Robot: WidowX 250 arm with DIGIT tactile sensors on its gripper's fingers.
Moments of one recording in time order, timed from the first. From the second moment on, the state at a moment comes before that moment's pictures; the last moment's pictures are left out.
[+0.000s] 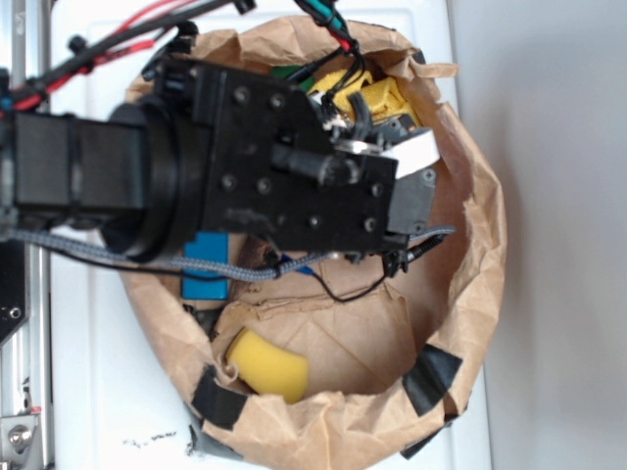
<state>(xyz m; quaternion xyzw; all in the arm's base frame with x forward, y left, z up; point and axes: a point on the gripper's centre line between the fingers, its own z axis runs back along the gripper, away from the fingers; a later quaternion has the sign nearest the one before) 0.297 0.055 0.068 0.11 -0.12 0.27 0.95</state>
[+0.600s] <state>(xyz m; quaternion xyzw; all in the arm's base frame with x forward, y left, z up) 0.266 0.067 0.106 0.04 -0.08 0.27 0.96</state>
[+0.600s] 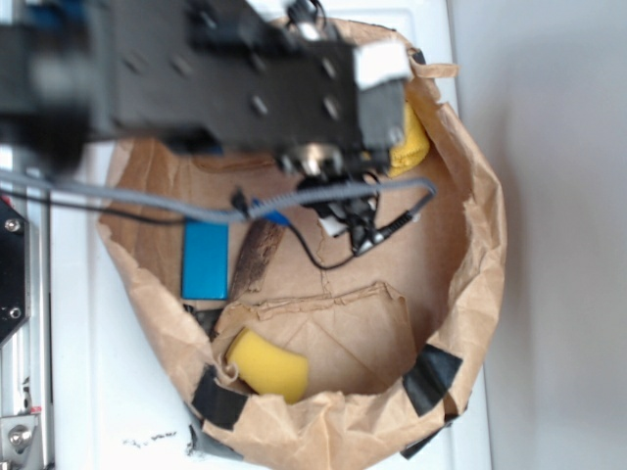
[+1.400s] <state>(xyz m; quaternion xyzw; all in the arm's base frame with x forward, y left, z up) 0.313 0.080 0.045 0.08 -0.15 0.37 0.91</state>
